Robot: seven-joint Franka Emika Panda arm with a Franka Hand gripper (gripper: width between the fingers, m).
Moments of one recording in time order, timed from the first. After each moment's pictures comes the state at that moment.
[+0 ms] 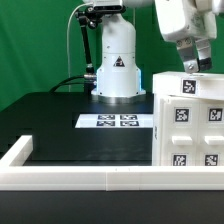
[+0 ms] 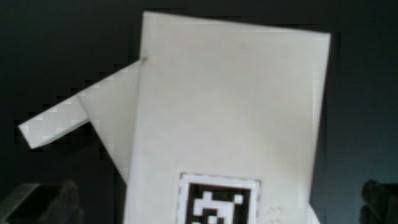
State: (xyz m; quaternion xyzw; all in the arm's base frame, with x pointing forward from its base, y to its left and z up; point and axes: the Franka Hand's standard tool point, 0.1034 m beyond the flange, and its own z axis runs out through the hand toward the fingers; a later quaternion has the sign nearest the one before) arm 0.611 0.089 0.170 -0.51 0.84 0.04 0.15
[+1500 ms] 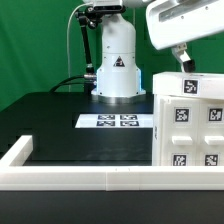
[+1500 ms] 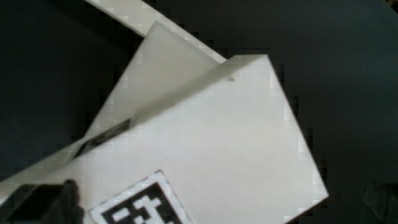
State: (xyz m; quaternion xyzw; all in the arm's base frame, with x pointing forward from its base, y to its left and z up) arm 0.621 0.104 0.176 -0.88 0.45 -0.01 0.14
